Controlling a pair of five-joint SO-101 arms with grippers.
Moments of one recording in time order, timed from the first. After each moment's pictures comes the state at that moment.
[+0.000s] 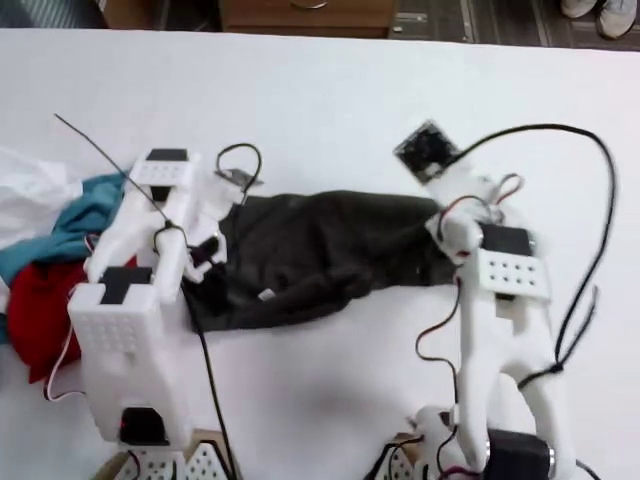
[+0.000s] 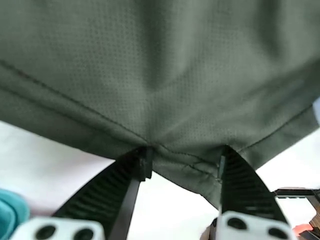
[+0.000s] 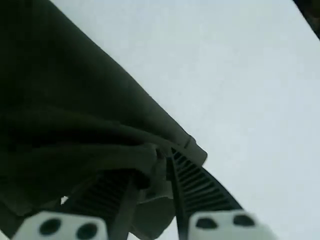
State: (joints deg) left arm -6.9 31.5 0.4 91.8 -34.3; right arm 2.2 -21.3 40.4 42.8 49.9
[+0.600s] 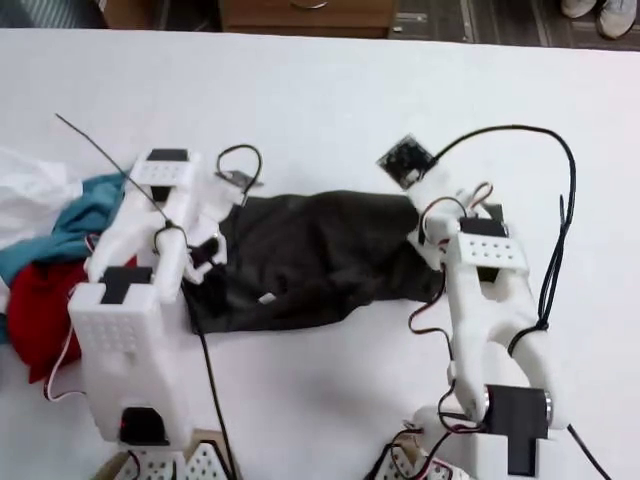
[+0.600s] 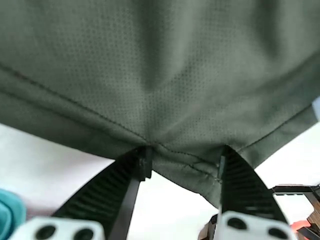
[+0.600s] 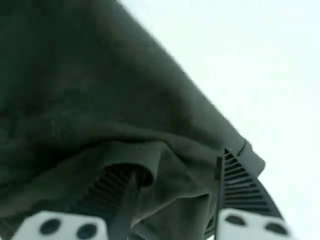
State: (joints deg) left arm -6.8 31.5 0.4 92.2 -34.3; right arm 0.8 -9.5 39.6 38.2 43.1
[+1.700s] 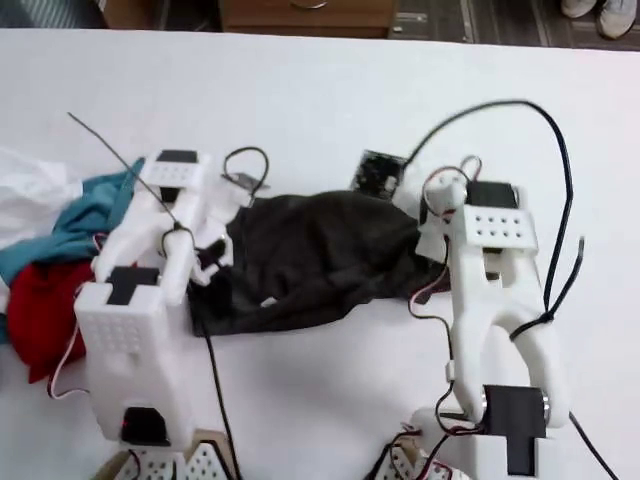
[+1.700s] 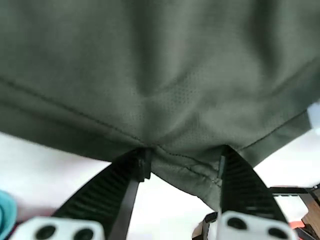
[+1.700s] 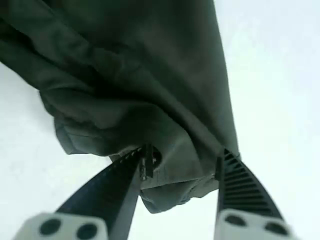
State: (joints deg) left arm -3.8 31.5 1.5 92.3 -31.7; right arm -2.1 -9.5 19.9 72.1 72.7
